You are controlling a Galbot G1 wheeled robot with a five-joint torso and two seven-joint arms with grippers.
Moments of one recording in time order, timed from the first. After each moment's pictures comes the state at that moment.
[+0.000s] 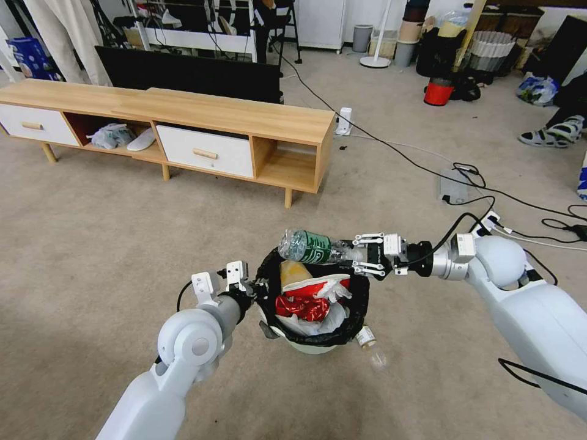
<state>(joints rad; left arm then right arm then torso) 1.09 -1.20 -0.20 -2.08 -1.07 0.68 -0.54 -0.76 0.81 0.21 1.71 0.51 0.14 -1.12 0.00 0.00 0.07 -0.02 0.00</state>
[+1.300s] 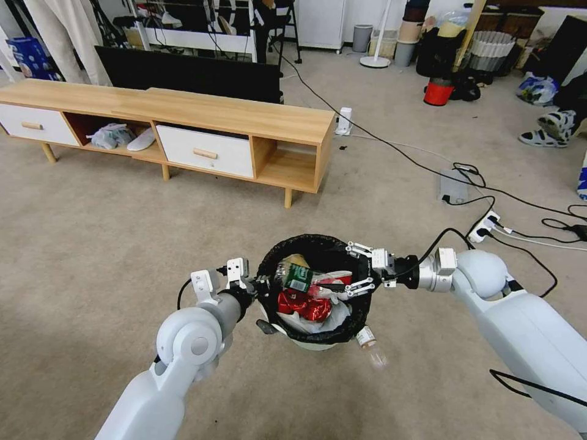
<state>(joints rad) 1.10 -1.20 -0.22 -2.09 -1.07 0.68 -0.52 -0.76 0.84 0.16 1.66 0.50 0.16 -1.08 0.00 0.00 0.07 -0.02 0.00</state>
